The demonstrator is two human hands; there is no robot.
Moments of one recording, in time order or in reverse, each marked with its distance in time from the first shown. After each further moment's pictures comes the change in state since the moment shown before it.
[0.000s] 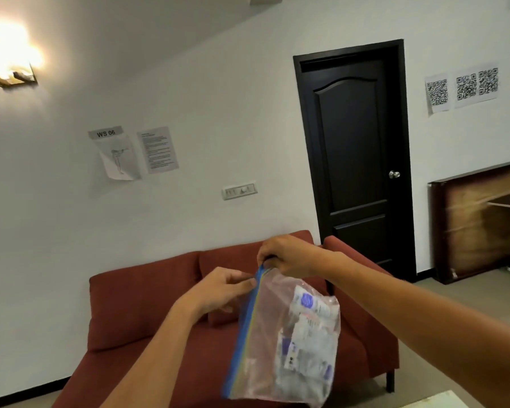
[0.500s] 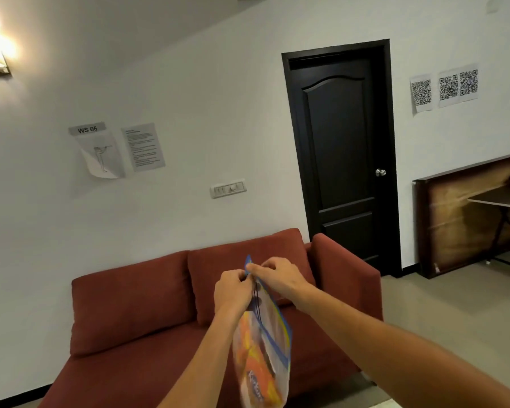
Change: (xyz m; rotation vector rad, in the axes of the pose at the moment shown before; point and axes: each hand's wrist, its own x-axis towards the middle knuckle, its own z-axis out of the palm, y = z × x) left_hand 0.045 0.000 0.071 0.004 0.557 -0.077; right_hand -0.016 -0.009 0.069 0.664 0.288 0.810
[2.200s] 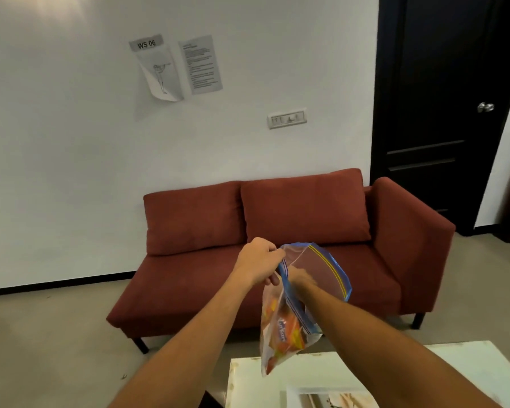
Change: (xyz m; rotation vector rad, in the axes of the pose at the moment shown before) left_hand -0.037 -0.089 -0.061 0.136 -0.258 -0.147; right_hand -0.014 0.063 0.182 -0.530 -0.429 0.422
